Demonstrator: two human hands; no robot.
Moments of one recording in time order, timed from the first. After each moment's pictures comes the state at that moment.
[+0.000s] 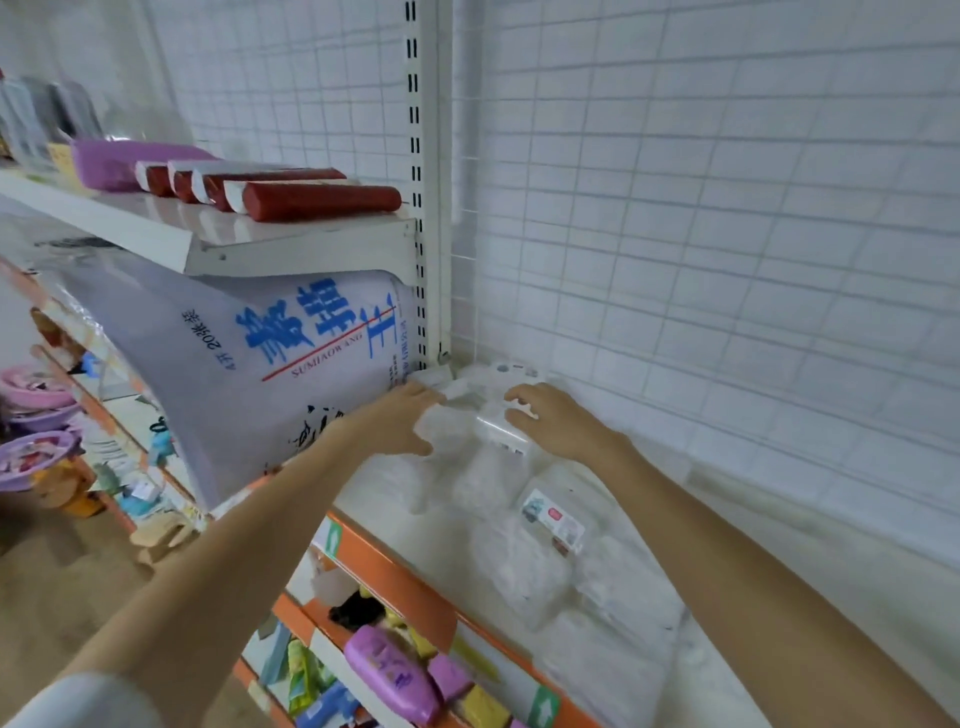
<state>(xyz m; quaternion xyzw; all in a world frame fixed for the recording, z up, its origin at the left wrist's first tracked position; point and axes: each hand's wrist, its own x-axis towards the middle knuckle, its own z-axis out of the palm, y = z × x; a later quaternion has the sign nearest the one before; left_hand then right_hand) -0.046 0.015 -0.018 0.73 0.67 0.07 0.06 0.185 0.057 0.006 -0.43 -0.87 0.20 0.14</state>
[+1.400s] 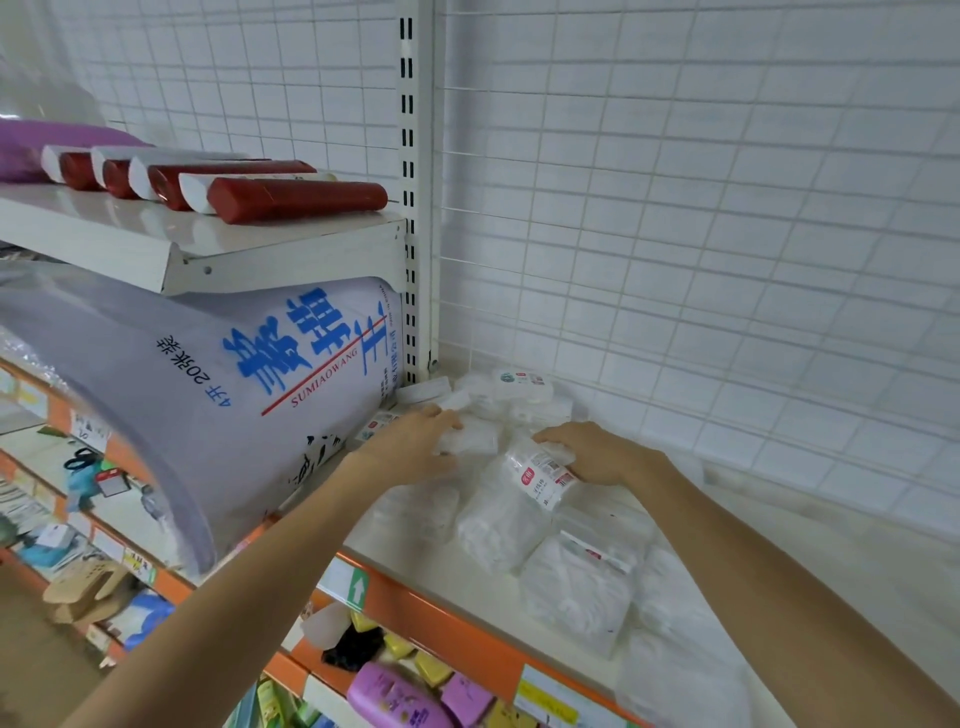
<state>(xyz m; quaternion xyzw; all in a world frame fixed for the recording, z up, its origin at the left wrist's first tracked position) -0.064 0.037 -0.038 0.79 0.59 0.14 0.05 0.189 0.084 -0.027 -0.49 -0.85 0.20 0.01</state>
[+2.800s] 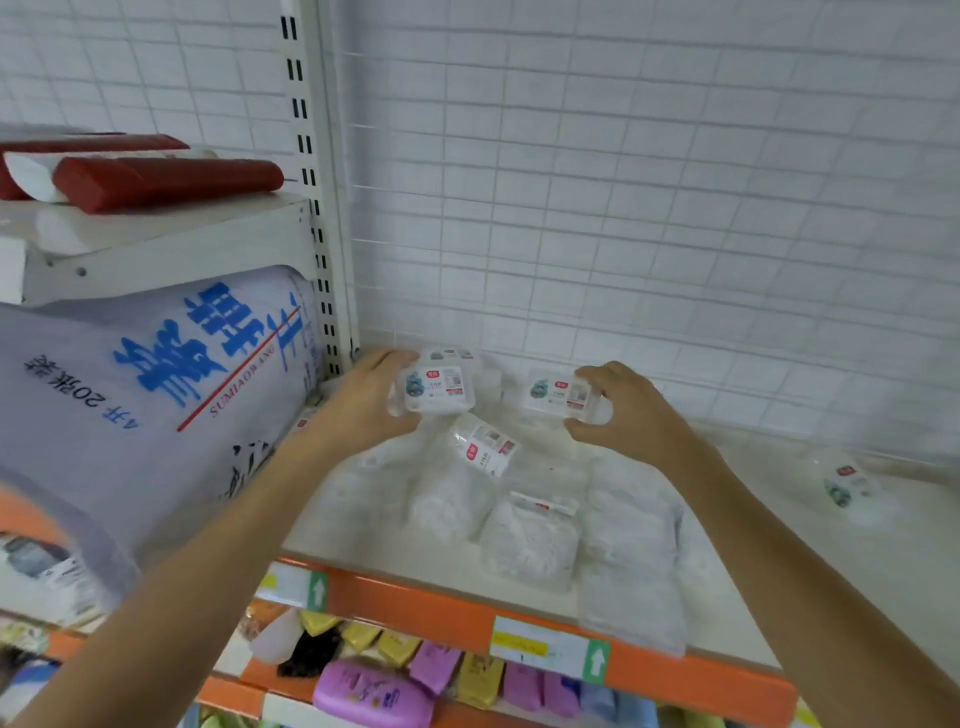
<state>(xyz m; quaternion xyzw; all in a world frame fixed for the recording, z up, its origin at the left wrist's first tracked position) -0.052 0.031 -0.003 0.80 0.50 0.32 0.08 0.251 -0.002 0.014 -0.60 -0.76 0.02 0.24</state>
